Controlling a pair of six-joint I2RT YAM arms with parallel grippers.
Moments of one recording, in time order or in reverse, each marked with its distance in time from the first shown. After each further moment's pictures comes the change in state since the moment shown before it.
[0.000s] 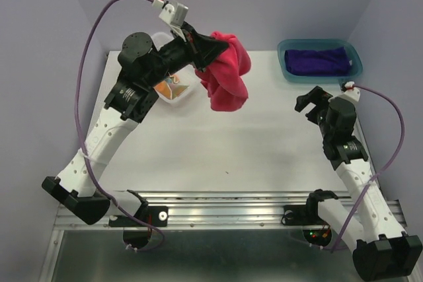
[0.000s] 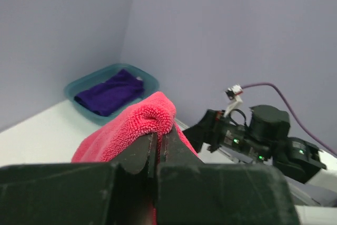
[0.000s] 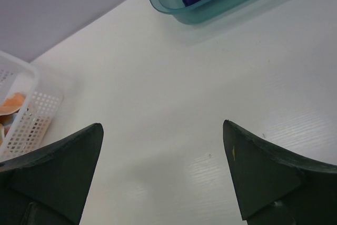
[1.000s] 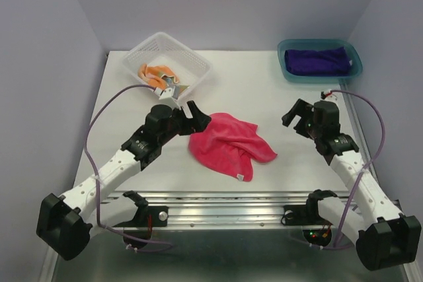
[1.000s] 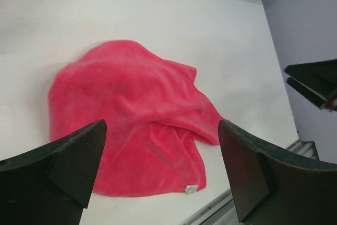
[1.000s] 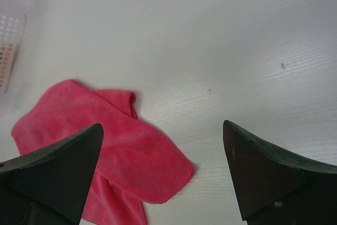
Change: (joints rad) left arm 0.005 -0.290 -0.953 0.055 -0.338 -0.261; right arm 0.031 0.082 -0.021 -0.167 -0.150 0.041
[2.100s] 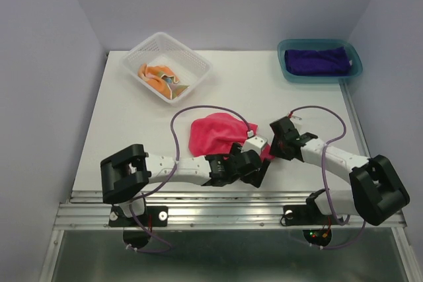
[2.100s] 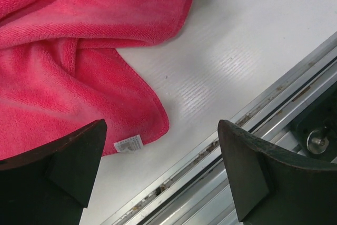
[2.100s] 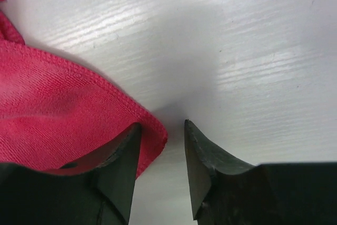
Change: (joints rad) left arm -0.772 0.584 0.251 -0.051 -0.369 0.030; right arm 0.355 0.383 -0.127 -0.048 0.220 0.180
